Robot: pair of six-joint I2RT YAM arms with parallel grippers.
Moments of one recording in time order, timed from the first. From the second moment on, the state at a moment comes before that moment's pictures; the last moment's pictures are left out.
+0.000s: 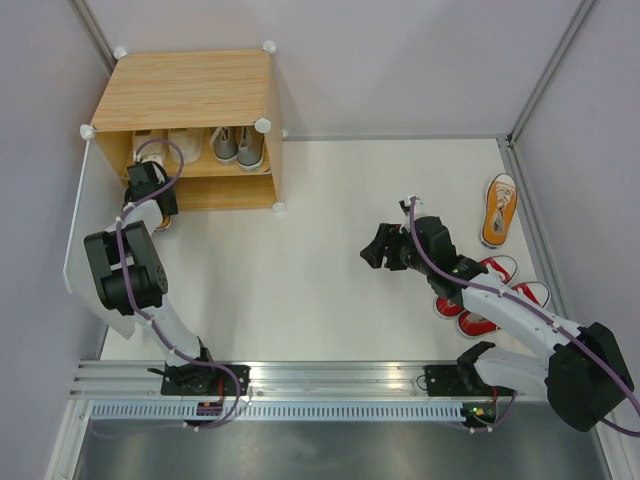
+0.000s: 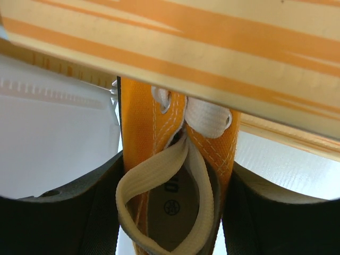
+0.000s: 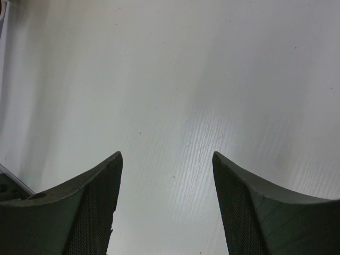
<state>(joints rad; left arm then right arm) 0.31 1.82 1.19 -0.08 -0.19 0.16 0.55 1.12 0.63 -0.04 -0.09 0.55</state>
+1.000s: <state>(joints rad) 0.31 1.68 1.04 0.06 -0.21 0.13 0.56 1.06 0.63 -0.04 -0.09 0.53</state>
